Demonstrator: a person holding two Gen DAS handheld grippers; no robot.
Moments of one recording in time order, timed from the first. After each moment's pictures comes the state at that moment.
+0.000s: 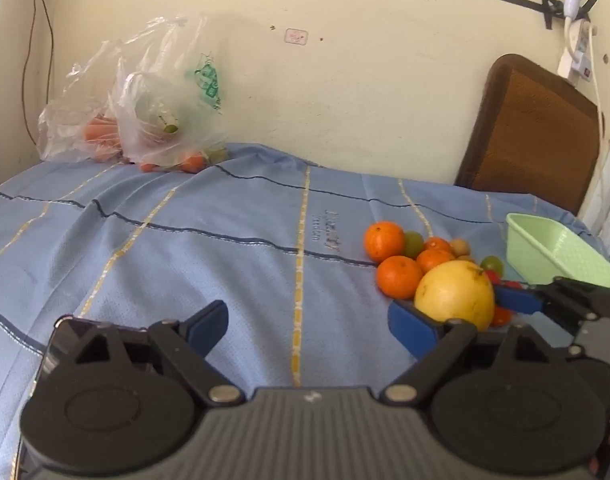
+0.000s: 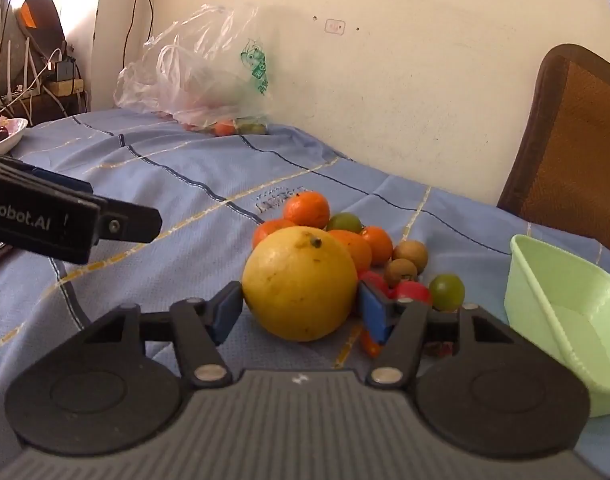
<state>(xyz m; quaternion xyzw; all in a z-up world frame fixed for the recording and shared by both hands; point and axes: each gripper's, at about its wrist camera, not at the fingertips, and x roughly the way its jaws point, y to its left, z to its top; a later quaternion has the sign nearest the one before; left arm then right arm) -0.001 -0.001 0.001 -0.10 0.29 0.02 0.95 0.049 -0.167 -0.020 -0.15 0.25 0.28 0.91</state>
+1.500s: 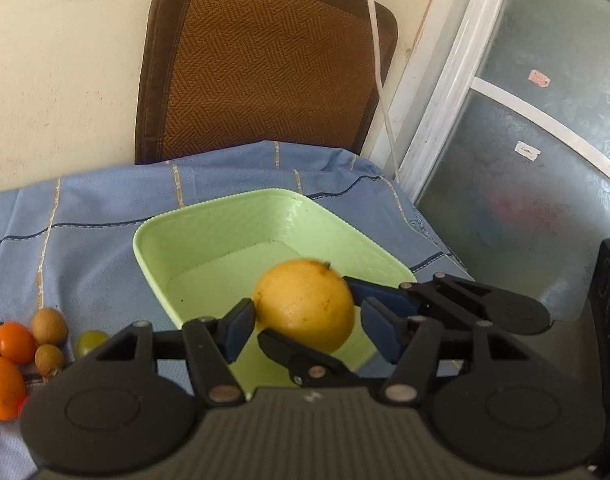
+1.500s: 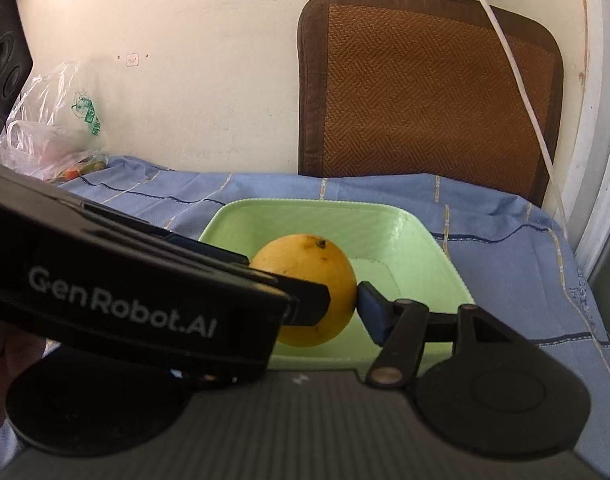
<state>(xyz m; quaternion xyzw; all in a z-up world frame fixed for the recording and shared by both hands) 0.125 -0.226 0.019 -0.05 0.33 -0.28 0.90 0.095 -0.341 -0.001 -0.05 0.27 0.15 0.95</state>
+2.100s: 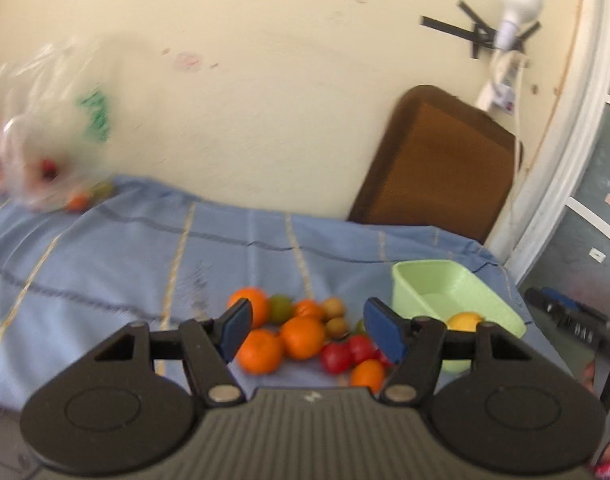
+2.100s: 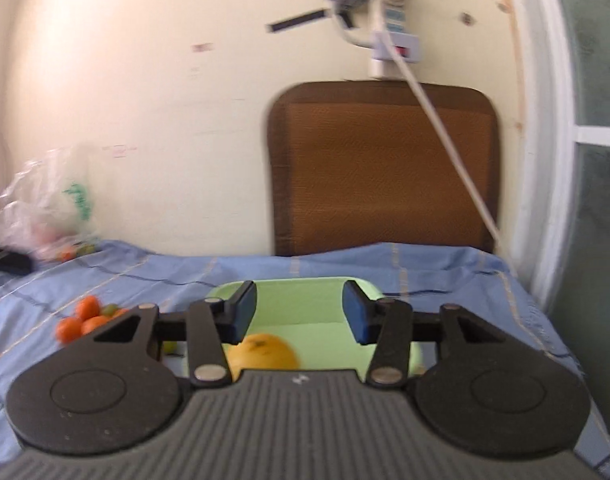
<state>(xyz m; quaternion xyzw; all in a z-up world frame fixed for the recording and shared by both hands) 0.037 -0.021 0.048 -0.14 0.27 -0.11 0.95 0.070 -0.378 0.040 0.01 0.18 0.07 0.98</state>
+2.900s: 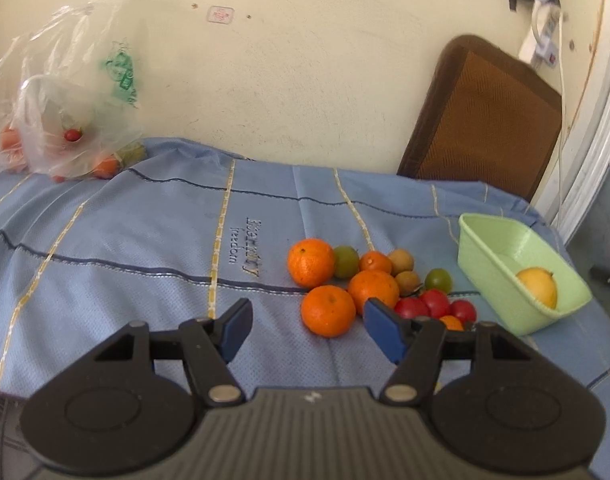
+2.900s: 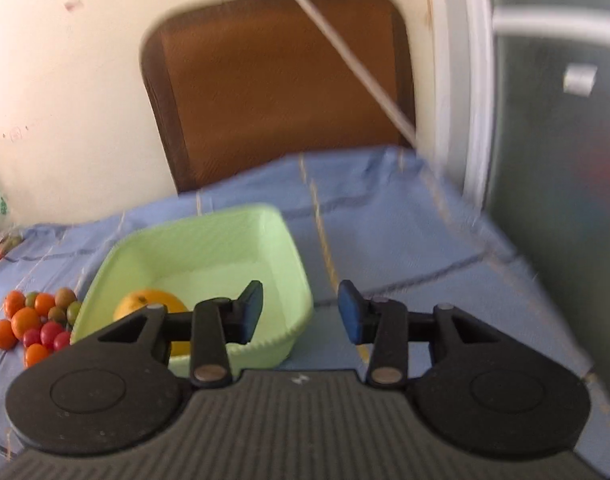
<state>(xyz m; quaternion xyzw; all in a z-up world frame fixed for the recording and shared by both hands) 0.058 -0.017 0.009 -0.08 0.32 -0.07 0.94 0.062 -0.389 0.030 0.05 0.24 0.02 0.97</state>
